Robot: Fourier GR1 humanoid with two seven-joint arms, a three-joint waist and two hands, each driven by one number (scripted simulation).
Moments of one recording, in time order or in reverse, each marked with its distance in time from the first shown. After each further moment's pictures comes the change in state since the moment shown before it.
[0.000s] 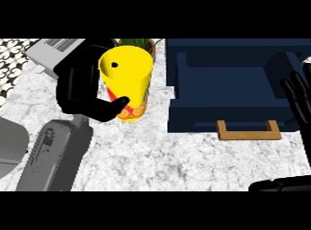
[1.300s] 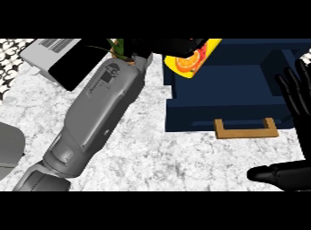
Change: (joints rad) left arm -0.604 -0.065 -0.056 0.602 -0.028 0.234 0.038; right arm -0.032 -0.013 -0.033 0.110 -0.016 0.036 -0.069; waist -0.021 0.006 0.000
